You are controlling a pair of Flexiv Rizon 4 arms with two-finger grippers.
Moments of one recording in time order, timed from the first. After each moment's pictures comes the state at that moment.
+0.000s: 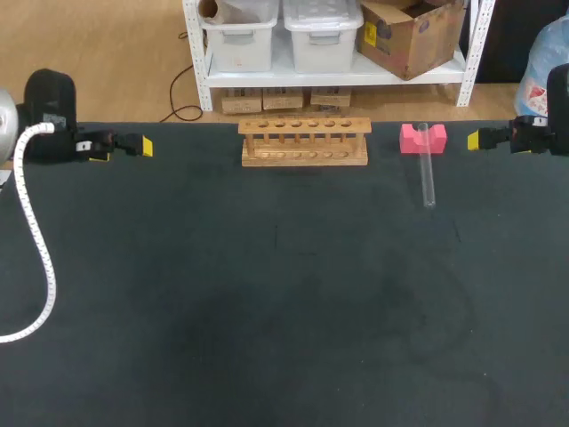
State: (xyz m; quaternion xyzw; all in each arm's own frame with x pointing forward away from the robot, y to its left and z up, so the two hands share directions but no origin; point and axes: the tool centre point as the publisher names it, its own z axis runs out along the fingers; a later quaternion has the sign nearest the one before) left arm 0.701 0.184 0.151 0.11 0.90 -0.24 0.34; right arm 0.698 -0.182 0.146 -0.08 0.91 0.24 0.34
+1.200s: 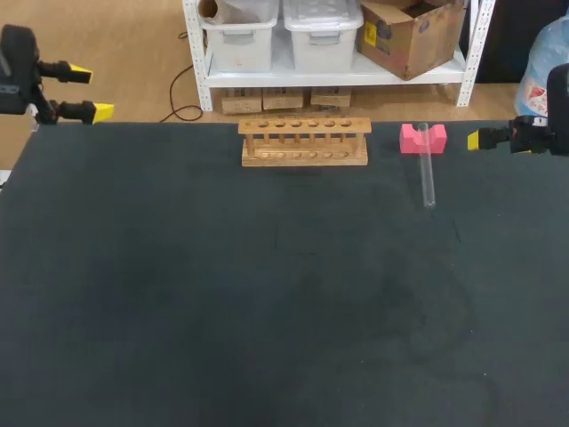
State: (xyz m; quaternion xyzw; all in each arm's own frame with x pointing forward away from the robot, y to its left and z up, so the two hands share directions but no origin) left arm 0.807 0.244 0.176 0.45 0.73 -0.22 0.46; right arm 0.698 -0.182 0.146 -0.08 0.91 0.24 0.34
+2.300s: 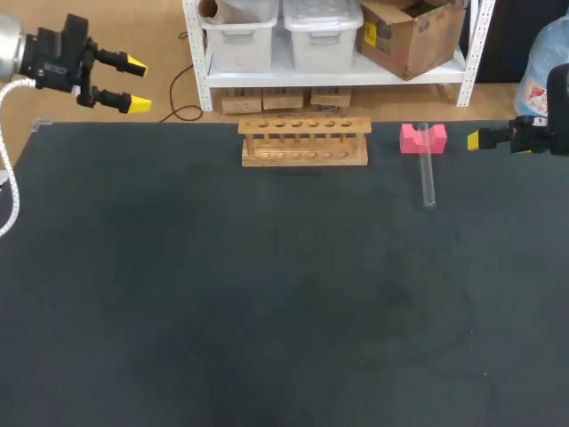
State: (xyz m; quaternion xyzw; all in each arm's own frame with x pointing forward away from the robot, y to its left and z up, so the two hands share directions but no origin) left arm 0.875 0.193 0.140 0.57 0.66 -0.29 0.41; right arm 0.698 -0.182 0.146 -0.08 0.91 0.24 0.34
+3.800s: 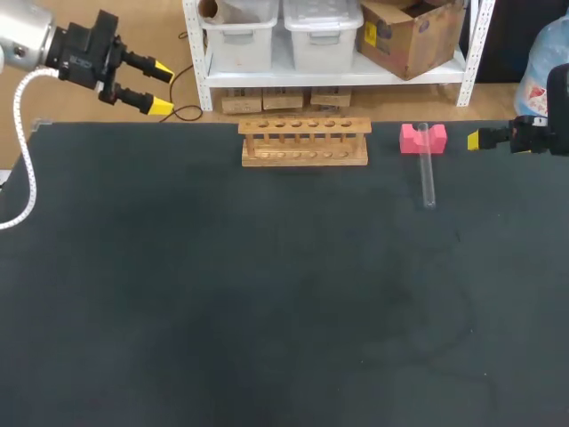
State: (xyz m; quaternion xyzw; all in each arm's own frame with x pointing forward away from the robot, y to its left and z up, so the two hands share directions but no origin) left arm 0.861 0.155 0.138 0.58 0.65 -0.32 0.36; right arm 0.698 -0.182 0.146 -0.08 0.91 0.24 0.34
